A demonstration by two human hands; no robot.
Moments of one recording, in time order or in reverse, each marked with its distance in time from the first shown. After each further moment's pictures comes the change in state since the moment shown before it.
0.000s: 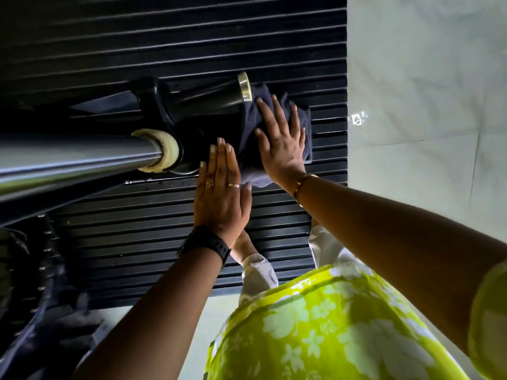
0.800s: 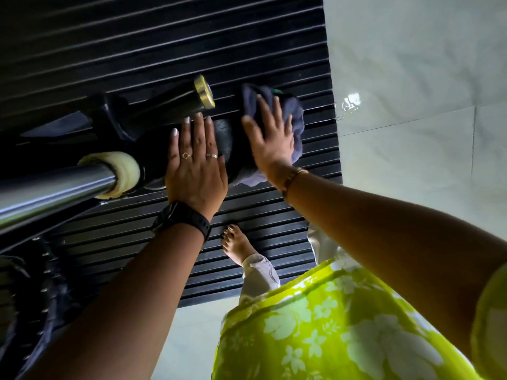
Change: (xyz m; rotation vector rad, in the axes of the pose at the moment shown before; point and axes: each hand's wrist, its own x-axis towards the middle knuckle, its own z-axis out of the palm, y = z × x) left_hand 0.058 -0.003 0.001 0.438 -0.186 0.059; right_hand 0.014 0.016 -0.006 0.291 -0.036 0.279
